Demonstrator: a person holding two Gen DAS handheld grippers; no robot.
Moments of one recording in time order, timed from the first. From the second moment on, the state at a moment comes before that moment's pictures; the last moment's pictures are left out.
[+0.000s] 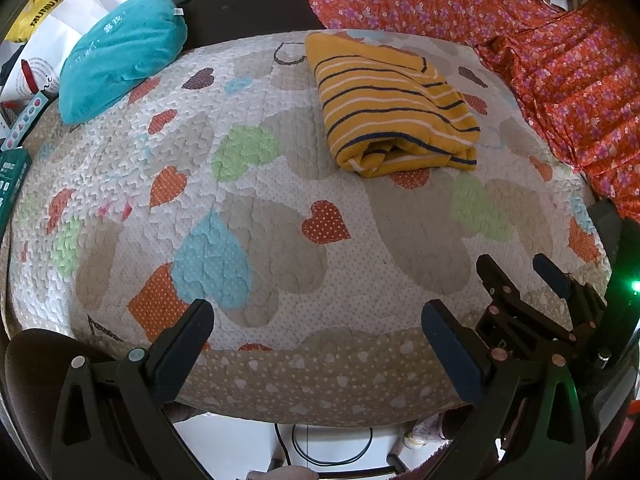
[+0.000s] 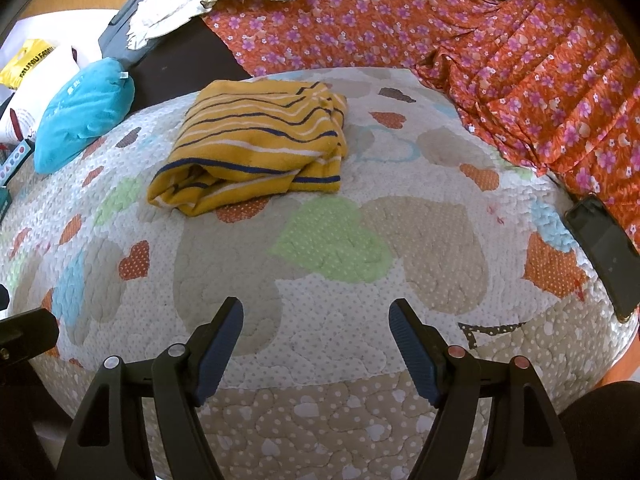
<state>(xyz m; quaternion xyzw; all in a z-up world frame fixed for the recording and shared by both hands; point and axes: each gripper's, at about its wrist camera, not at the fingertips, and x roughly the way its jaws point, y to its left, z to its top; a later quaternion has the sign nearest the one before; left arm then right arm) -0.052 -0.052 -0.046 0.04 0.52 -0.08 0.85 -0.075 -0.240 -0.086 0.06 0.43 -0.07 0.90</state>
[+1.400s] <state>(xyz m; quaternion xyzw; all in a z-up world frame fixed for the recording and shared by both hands) -0.048 -0.044 -0.061 0.04 0.54 -0.07 0.84 -0.071 -0.241 -0.091 0.04 0.44 -0.07 0.90</state>
